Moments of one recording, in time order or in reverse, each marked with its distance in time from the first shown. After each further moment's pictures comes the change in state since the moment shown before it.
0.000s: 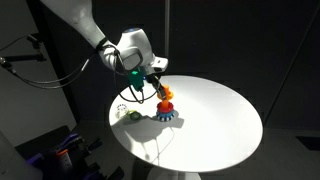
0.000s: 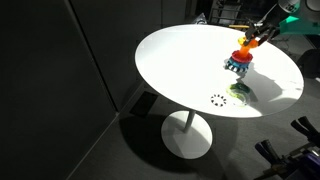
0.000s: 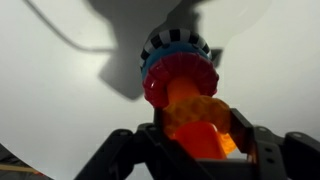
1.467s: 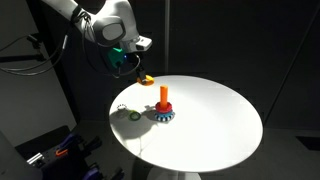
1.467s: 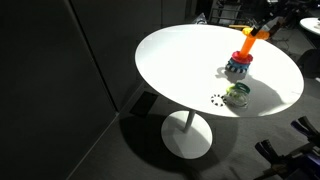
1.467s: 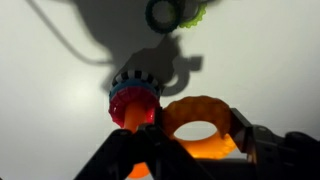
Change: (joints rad) arm -0.022 -0.293 0.146 -0.062 0.070 -0.359 0.050
